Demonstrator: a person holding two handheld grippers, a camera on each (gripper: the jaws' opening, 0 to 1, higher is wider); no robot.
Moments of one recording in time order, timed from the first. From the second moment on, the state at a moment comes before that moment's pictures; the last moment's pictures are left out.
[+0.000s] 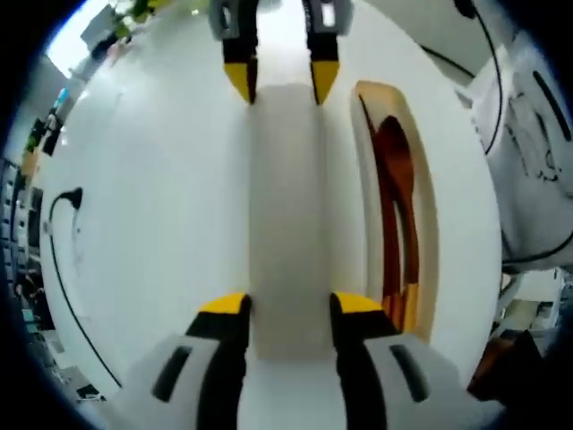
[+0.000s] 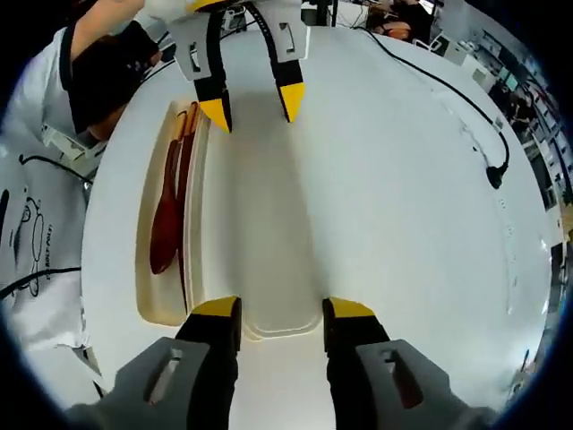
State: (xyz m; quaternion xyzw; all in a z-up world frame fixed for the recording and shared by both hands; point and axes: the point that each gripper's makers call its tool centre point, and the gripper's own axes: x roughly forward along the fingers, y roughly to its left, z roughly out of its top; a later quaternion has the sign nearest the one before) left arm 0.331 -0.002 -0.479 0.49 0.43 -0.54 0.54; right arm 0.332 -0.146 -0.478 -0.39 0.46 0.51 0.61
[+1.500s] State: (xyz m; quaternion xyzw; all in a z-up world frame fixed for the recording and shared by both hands) left arm 0.323 0.005 -0.463 0.43 0.44 -0.56 0.56; right arm 0.321 -0.136 -0.475 -0.43 0.45 0.54 0.57
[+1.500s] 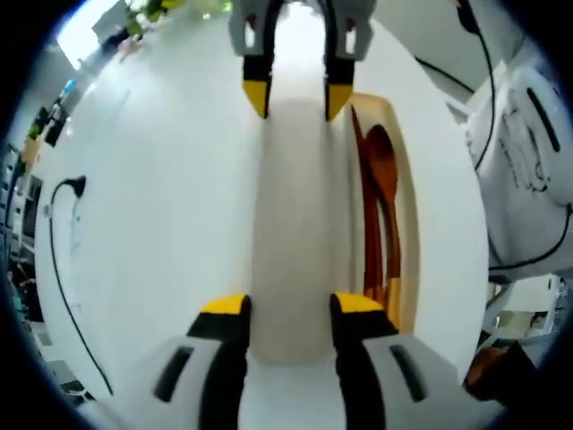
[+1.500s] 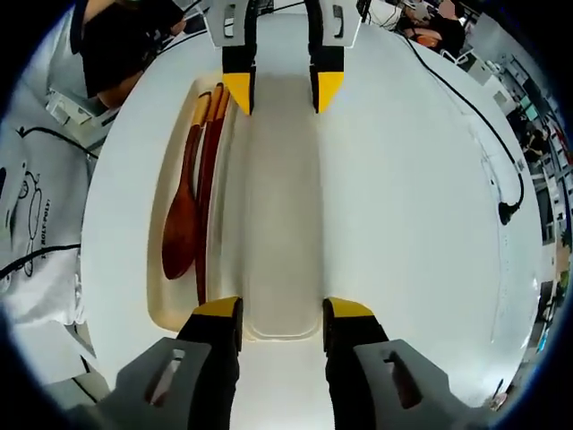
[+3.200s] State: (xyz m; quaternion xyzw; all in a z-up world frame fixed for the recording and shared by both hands) left arm 0.261 0.013 -0.450 0.46 0.40 -0.56 0.56; right arm 0.254 -0.128 -0.450 -0.45 0.44 0.51 0.58
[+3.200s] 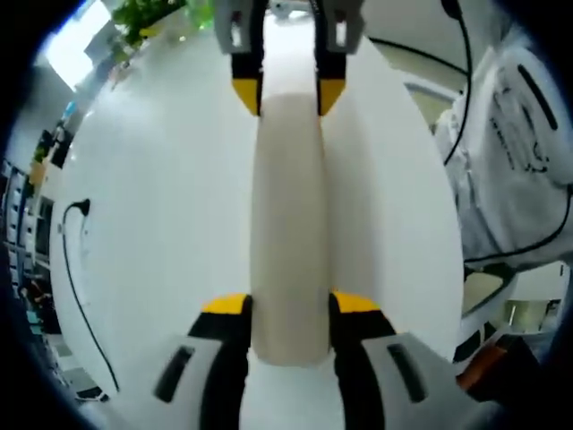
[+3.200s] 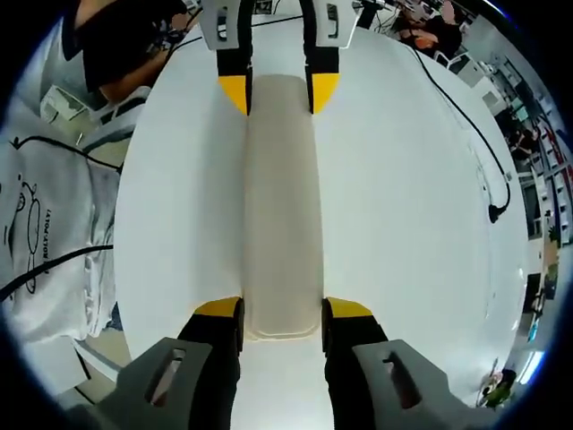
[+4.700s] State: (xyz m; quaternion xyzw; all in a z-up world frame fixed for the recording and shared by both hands) left arm 0.254 0.013 -0.452 0.47 0.40 -0.56 0.55; right arm 0.249 -0.126 -0.450 -0.46 0.44 0.51 0.58
